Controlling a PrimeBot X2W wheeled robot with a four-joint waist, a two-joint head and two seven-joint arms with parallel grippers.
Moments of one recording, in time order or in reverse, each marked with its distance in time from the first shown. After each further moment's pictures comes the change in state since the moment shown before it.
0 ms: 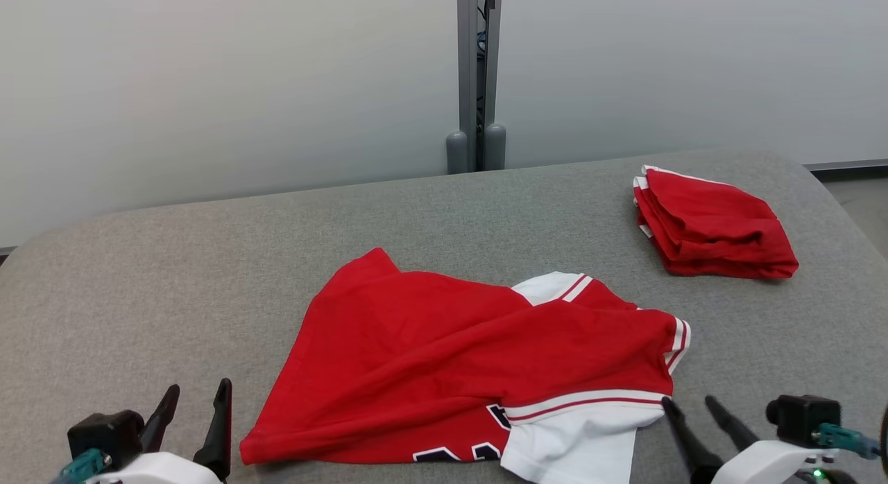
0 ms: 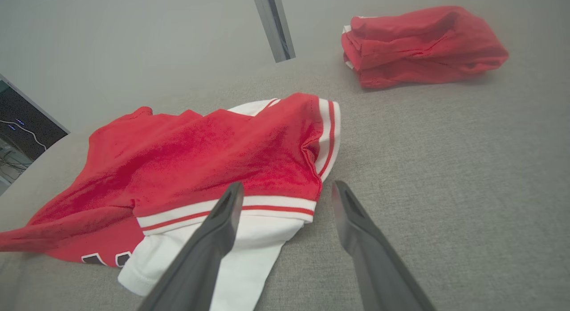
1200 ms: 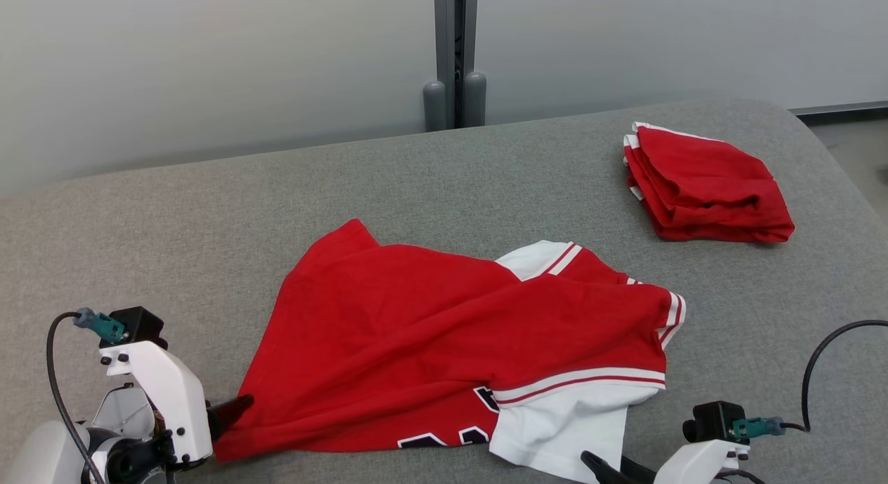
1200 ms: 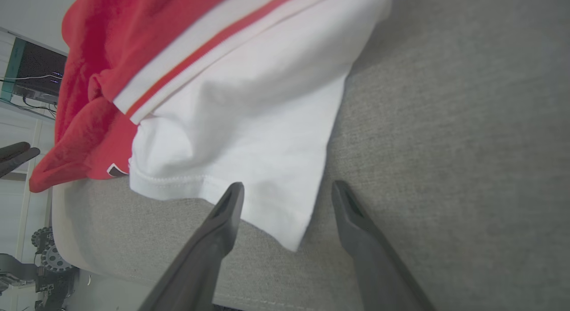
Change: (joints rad) left arm -0.304 0.141 -0.070 0.152 -0.293 -0.063 0.828; right arm -0.064 0.071 0.117 0.153 0.262 0.000 0.322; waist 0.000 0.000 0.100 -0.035
